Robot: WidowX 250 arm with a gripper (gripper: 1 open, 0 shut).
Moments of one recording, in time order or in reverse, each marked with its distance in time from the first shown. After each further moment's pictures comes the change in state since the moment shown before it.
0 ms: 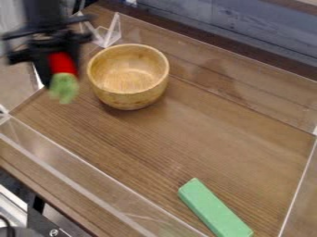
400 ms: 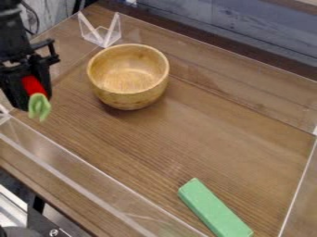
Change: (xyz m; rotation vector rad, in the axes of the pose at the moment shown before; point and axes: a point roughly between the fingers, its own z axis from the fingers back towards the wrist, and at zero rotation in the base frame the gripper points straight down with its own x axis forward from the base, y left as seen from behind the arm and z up) arm 0.032 0.005 -0.033 -0.014 0.056 0.115
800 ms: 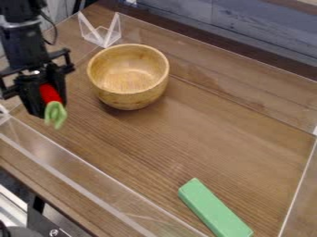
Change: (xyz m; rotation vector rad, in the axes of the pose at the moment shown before) arm -0.009 -0.015 -0.014 0.033 -0.005 -0.009
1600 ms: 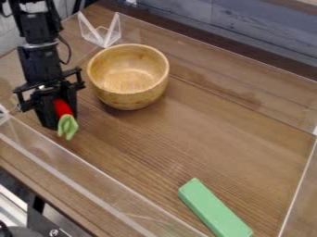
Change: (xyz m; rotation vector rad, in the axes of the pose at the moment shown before) arm 0.015 -0.019 -0.031 0.068 0.046 0.015
